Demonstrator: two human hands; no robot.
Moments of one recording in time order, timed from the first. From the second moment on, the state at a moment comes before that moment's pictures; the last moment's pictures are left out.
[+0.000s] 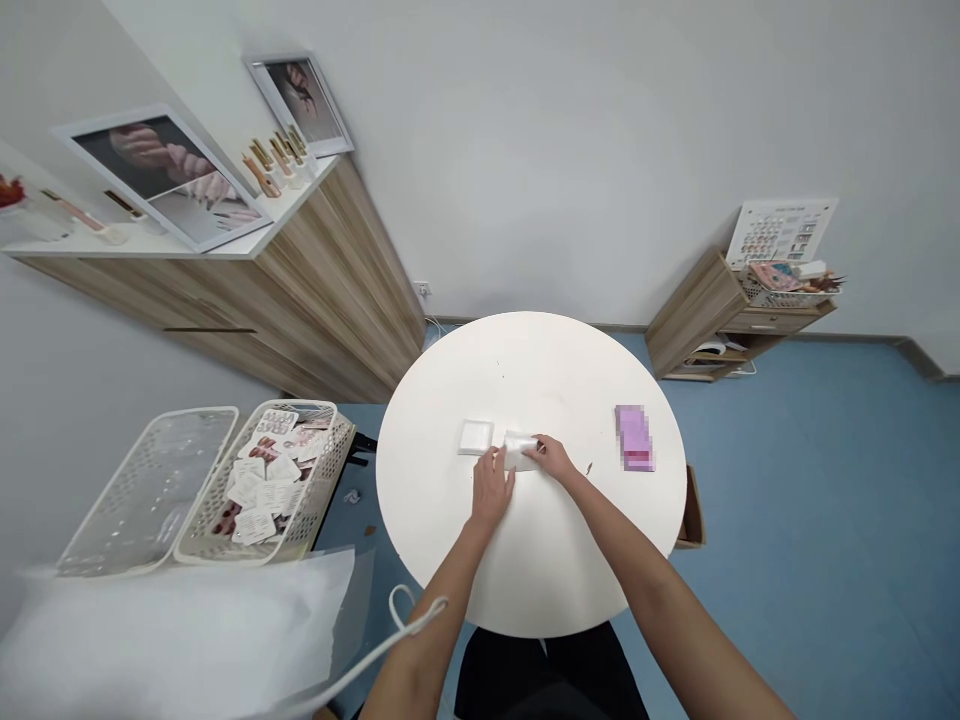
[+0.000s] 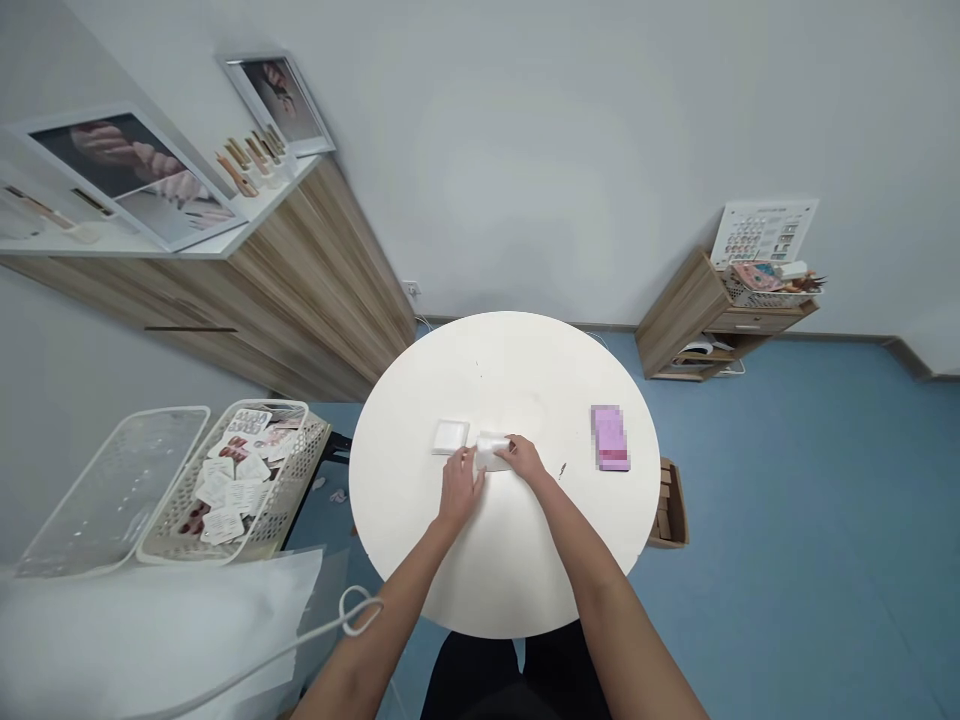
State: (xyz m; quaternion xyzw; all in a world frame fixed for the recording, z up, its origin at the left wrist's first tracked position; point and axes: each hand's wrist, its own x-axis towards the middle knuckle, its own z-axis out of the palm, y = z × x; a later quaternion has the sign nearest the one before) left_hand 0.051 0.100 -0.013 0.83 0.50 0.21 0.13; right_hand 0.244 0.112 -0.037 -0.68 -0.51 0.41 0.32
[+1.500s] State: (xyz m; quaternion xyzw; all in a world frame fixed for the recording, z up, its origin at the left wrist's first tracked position) left_hand -0.398 -0.319 0.052 0.23 0.95 0.21 -0.06; right_hand -0.292 -0.063 0.057 -0.06 -0.98 0.16 0.03
